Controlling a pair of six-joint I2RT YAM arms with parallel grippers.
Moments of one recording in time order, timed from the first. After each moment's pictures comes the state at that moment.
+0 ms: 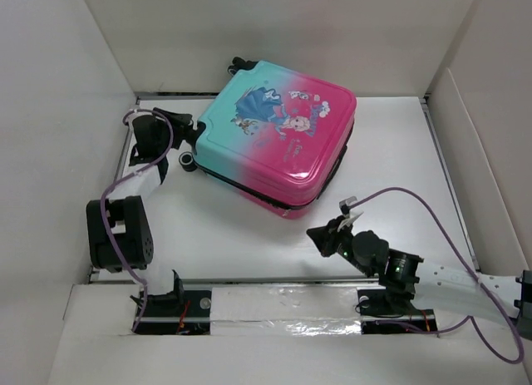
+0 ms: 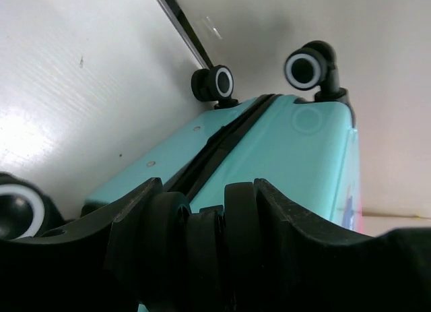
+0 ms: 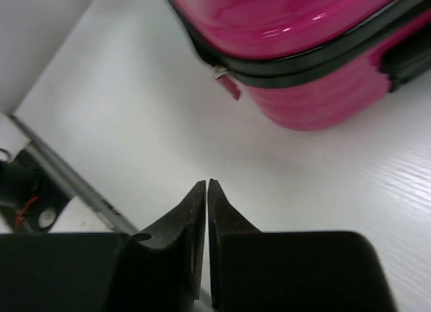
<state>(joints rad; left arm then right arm) 0.08 1.63 1.05 0.24 0.18 -1.07 1.18 0.68 0.25 0.21 0.43 0.56</state>
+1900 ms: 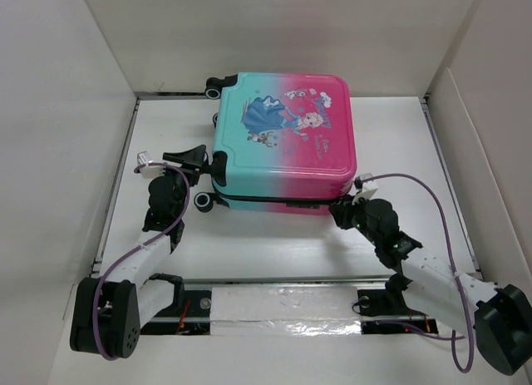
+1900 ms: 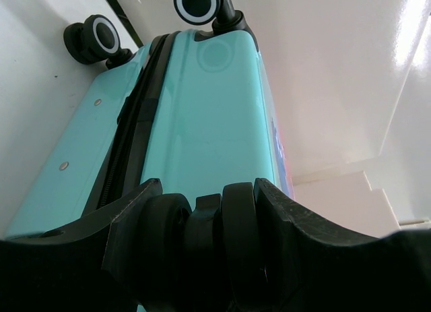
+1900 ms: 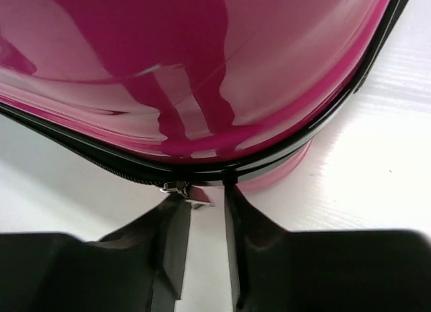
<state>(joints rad) -0.16 1.02 0.36 0.65 -0.08 -1.22 0.55 0.84 0.25 0.26 0.03 0.32</state>
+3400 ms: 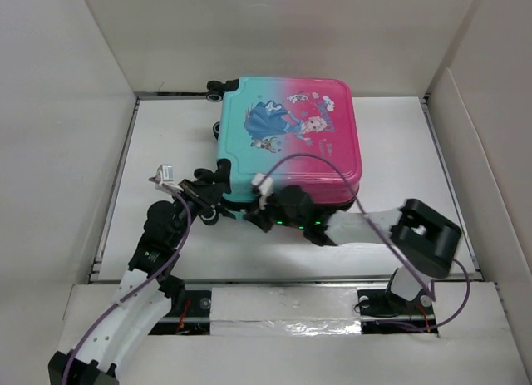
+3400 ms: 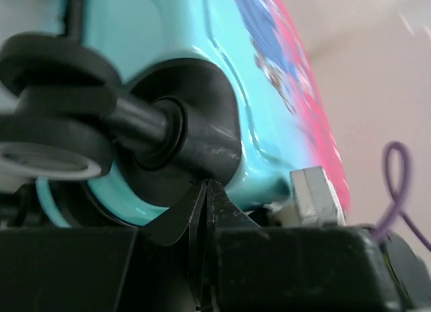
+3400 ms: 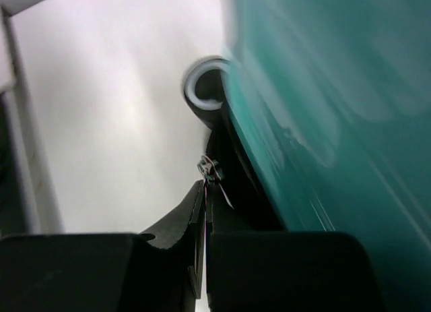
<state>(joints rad) -0.37 0.50 0.35 0.04 -0.03 -0.94 1.06 1.78 0.98 0.50 -0.09 0.11</state>
